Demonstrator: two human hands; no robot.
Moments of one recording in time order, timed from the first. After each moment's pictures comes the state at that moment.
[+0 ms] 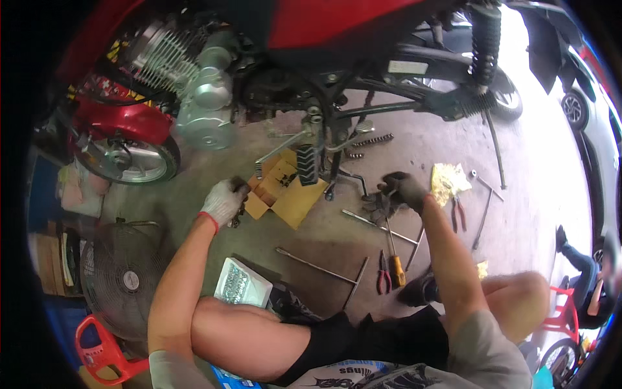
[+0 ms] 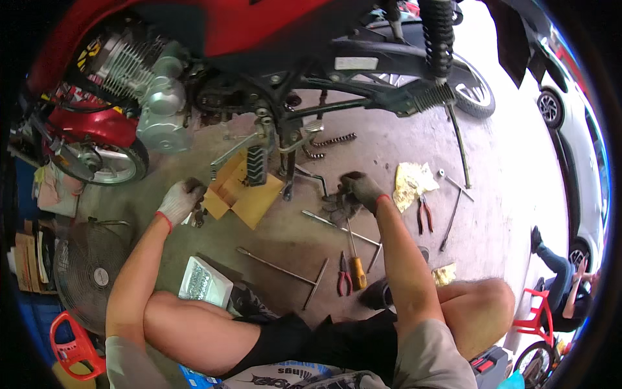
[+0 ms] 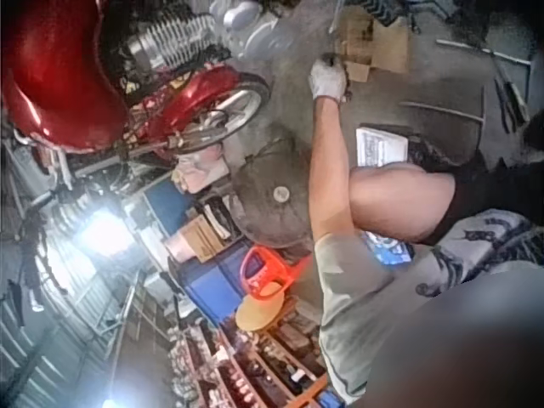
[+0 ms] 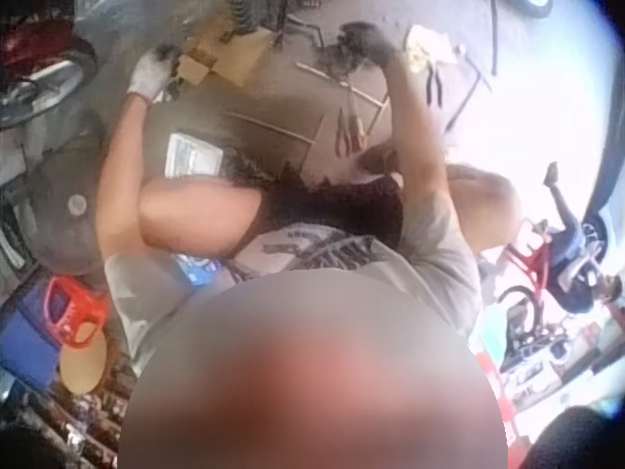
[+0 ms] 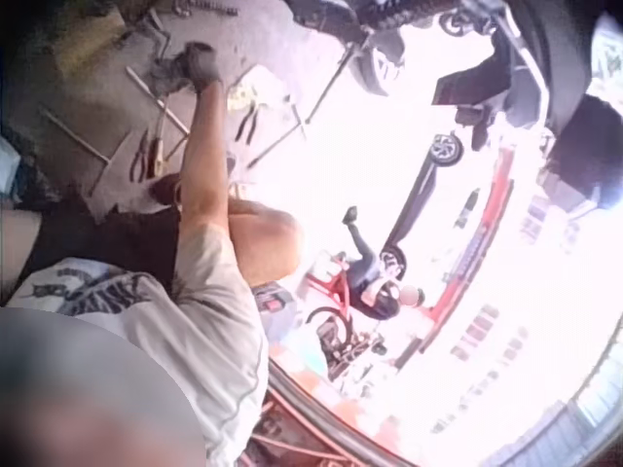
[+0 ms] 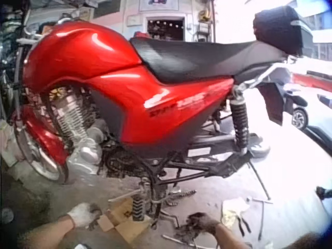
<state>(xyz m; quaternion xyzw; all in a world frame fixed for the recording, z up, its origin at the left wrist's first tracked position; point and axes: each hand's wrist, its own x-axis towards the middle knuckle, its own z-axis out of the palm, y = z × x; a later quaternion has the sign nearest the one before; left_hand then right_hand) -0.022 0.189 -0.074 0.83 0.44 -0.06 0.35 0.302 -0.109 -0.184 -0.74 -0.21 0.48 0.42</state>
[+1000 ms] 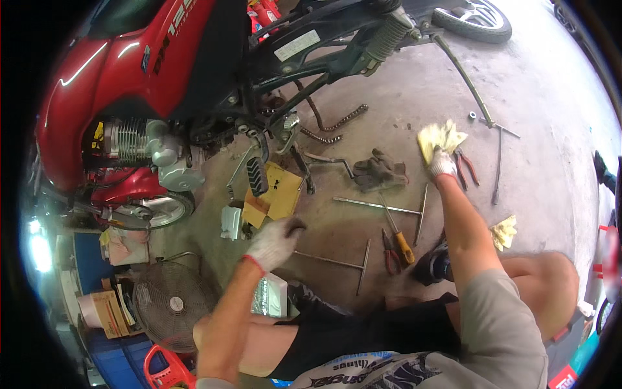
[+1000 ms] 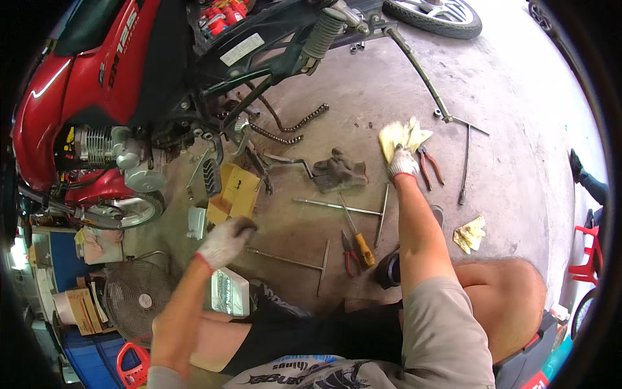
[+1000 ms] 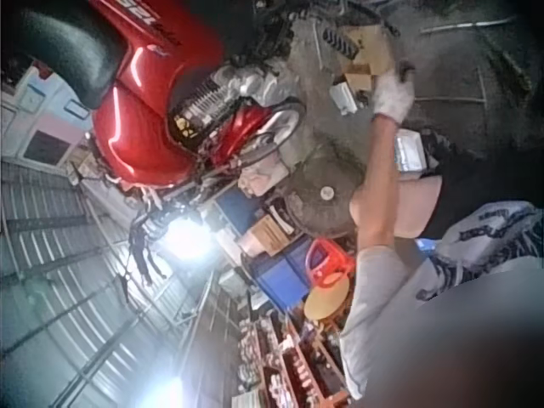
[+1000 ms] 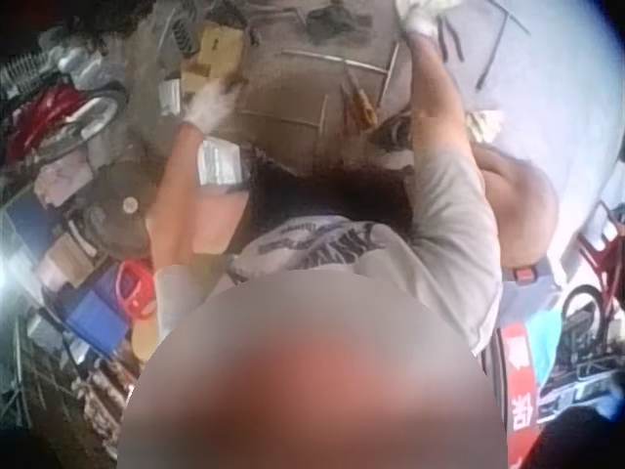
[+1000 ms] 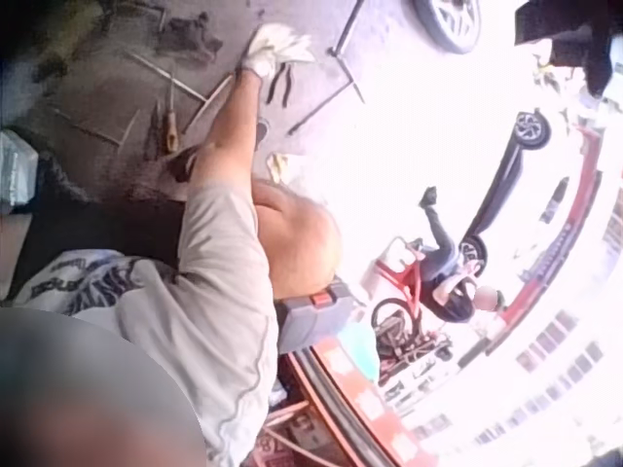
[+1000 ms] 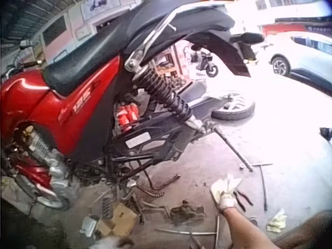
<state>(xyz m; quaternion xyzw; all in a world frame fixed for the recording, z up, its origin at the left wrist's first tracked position) 0.060 0.000 -0.070 0.93 0.21 -0.18 0.25 0.408 -0.257 -0.352 -0.96 -0.06 0.20 0.18</state>
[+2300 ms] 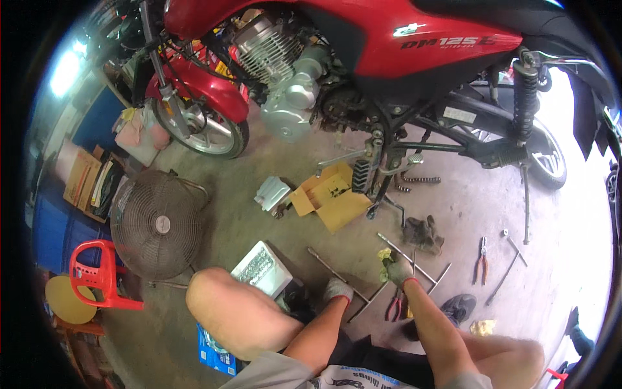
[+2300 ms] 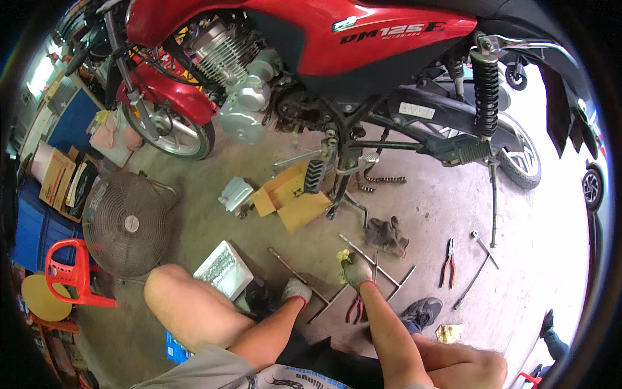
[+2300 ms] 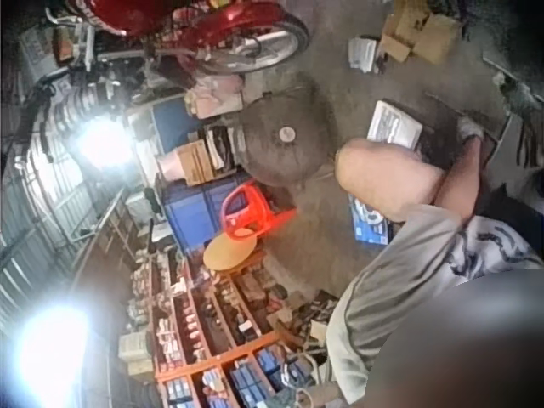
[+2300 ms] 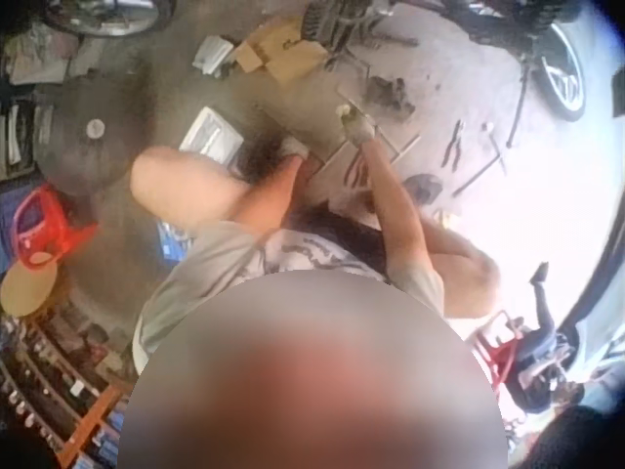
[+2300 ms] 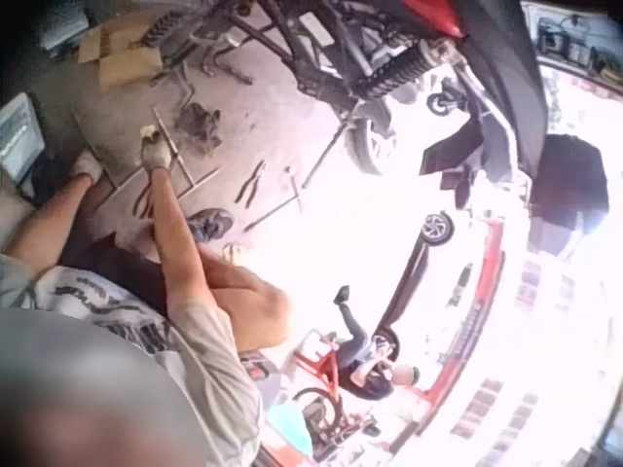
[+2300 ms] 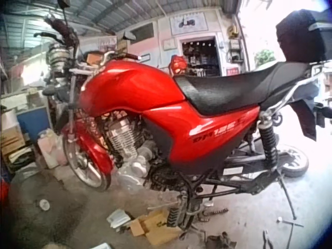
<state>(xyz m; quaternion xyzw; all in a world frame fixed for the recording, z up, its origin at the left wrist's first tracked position) -0.036 -0.090 -0.325 0.63 0.69 -0.14 0.32 0.160 -0.149 -0.290 -0.83 -0.33 0.35 0.30</state>
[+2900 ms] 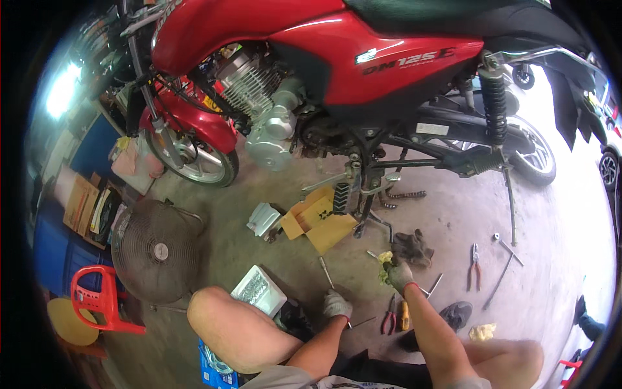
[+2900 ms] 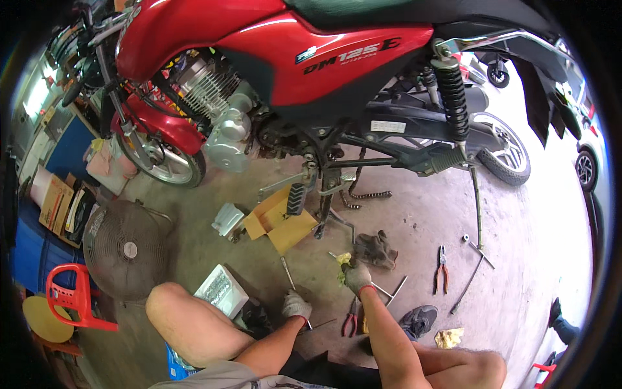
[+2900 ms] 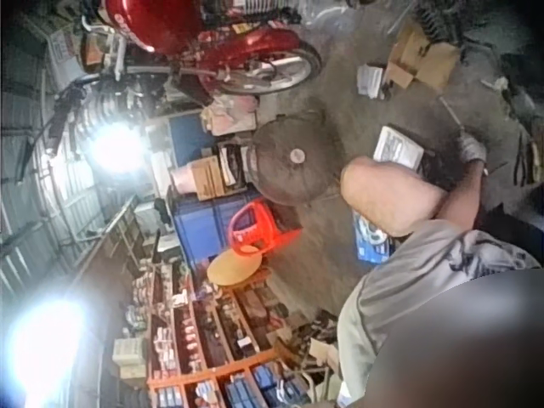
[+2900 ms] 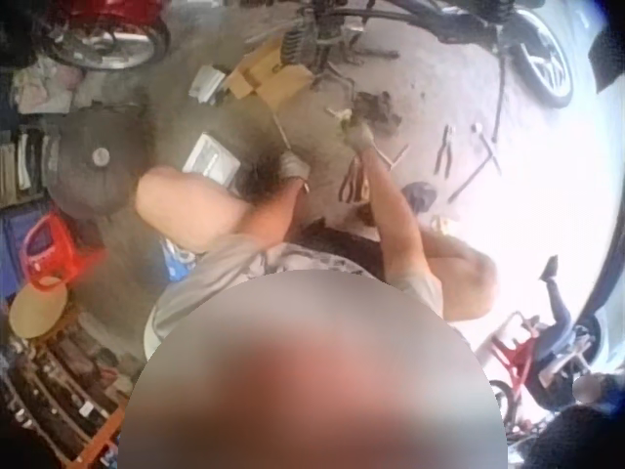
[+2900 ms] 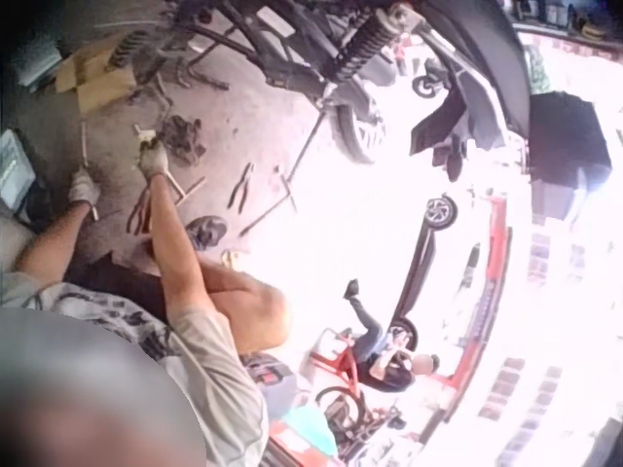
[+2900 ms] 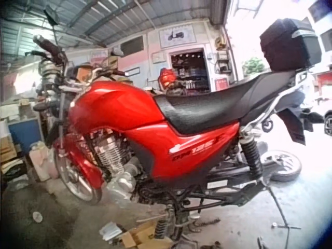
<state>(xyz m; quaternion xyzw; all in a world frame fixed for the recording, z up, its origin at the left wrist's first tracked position) -0.017 -0.106 -0.342 0.71 0.68 -0.07 0.16 0.198 -0.151 -0.281 -0.76 -0.20 0.42 0.45</state>
